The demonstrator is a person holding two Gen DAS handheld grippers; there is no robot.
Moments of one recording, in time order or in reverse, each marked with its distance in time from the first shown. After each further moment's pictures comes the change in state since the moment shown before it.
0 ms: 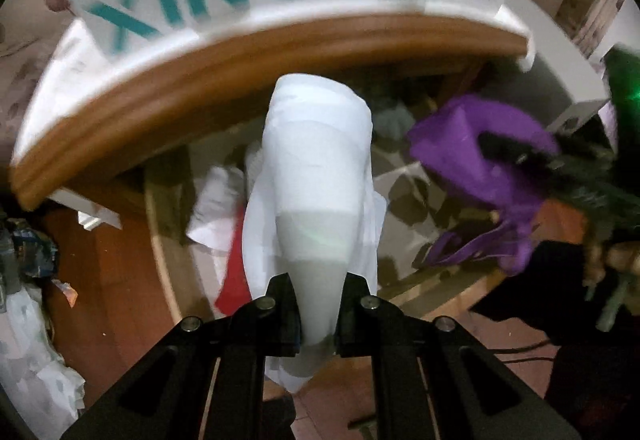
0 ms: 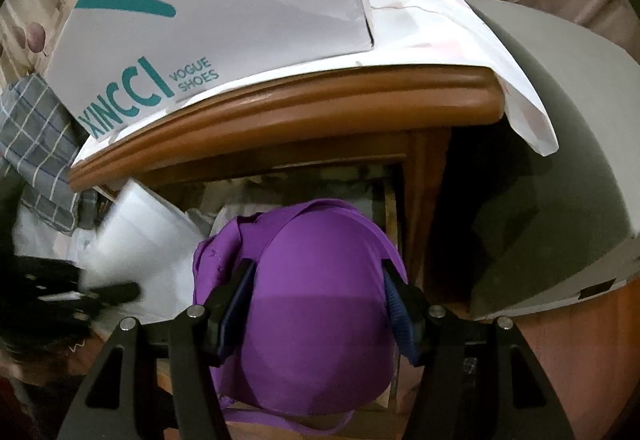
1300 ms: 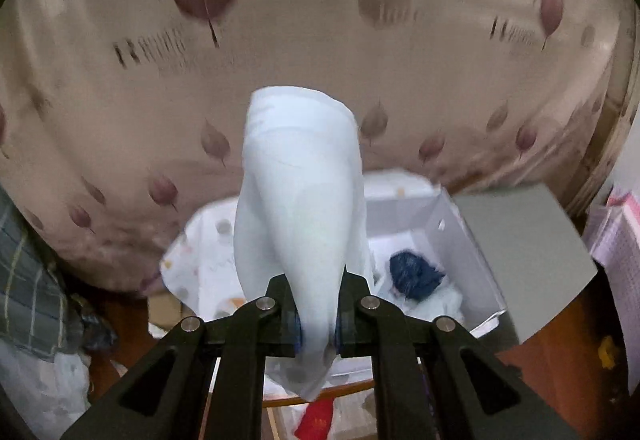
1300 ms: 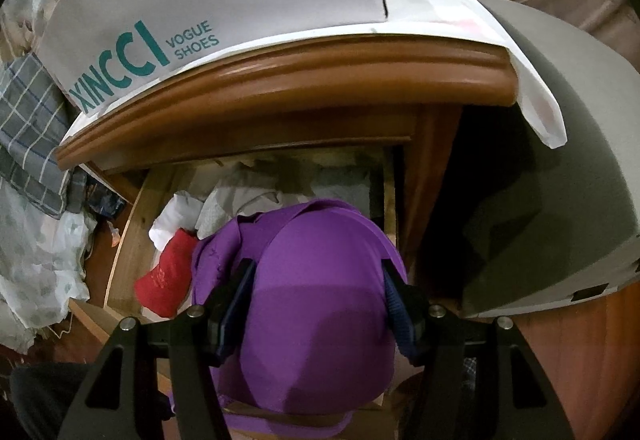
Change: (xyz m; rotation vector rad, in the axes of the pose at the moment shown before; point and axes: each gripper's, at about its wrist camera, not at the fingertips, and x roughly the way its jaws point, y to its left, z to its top) left arm -0.229 0.061 0.215 -0.122 -0.376 0.115; right arm 0.006 0.005 -0.004 -0.039 0.030 -0.040
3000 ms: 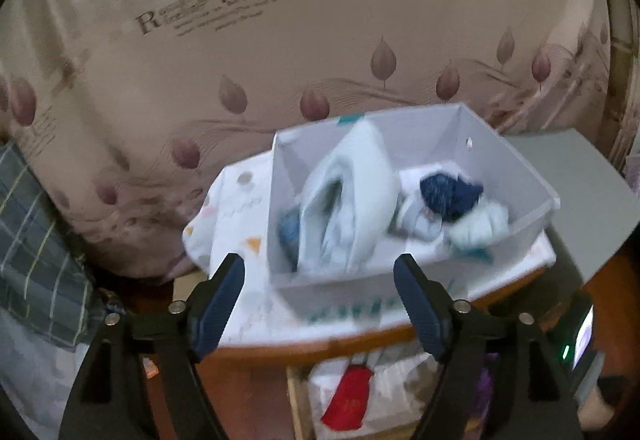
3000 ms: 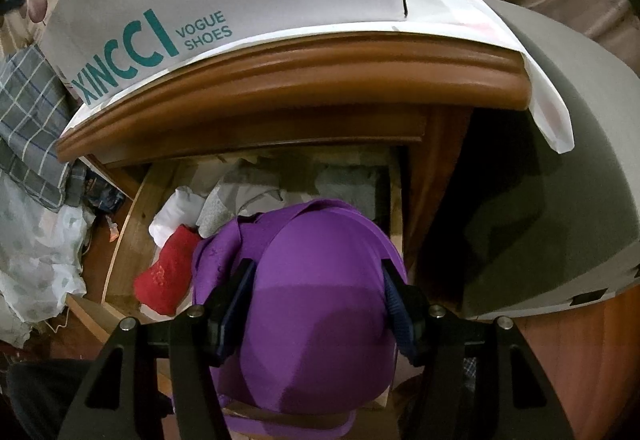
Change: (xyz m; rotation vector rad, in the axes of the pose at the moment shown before) left arm 0.012 -0.023 -0.134 0.090 -0.062 0.170; right arm 0.004 0.005 -0.001 -0.018 0.000 -0.005
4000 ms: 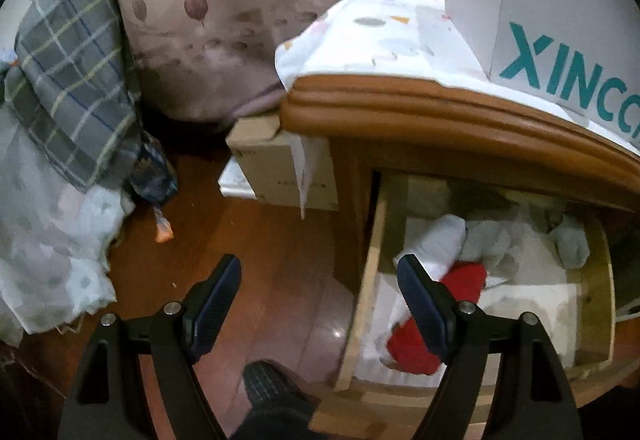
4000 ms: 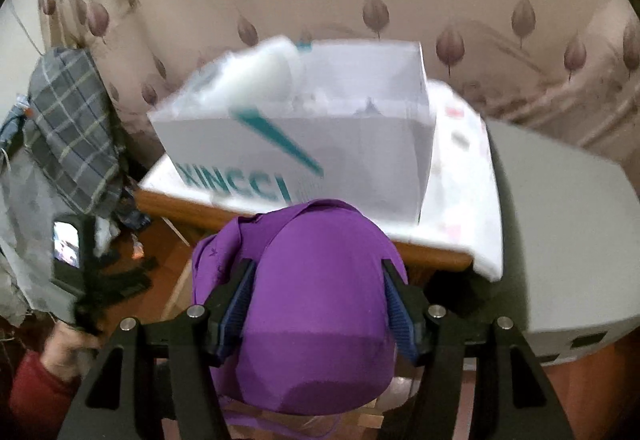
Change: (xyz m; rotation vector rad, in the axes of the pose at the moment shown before) left arm 0.094 0.062 -0.191 -0.309 0.223 0.265; right arm -0.163 0.046 0.064 -0.144 -0.191 0.029
